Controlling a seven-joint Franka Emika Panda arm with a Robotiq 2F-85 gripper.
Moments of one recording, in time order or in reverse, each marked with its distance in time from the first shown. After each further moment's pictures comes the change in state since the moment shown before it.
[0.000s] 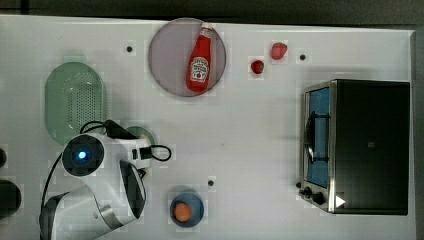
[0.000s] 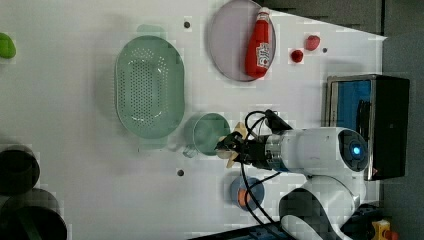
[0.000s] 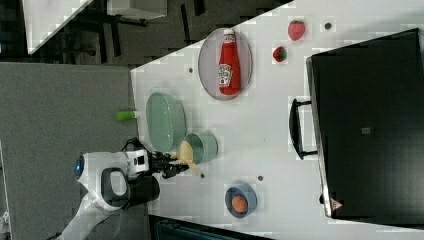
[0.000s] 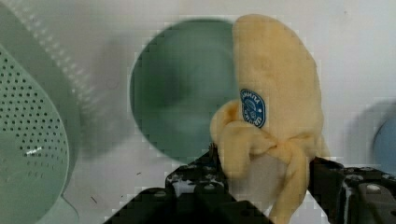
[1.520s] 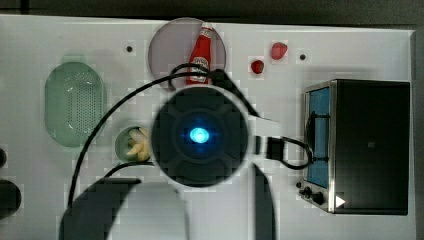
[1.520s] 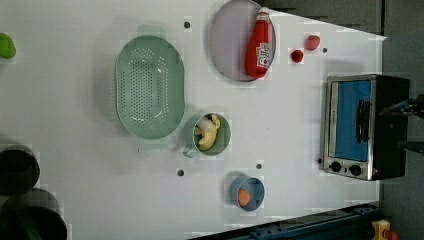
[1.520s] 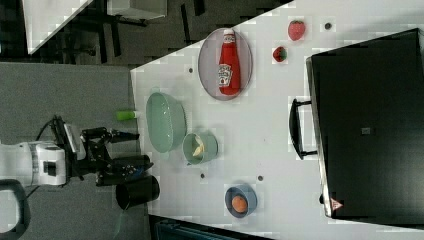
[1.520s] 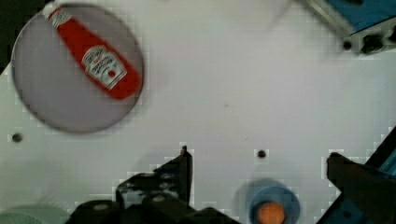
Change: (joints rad) arm -0.034 -0.346 -0.447 0.452 -0.133 -0.715 -0.073
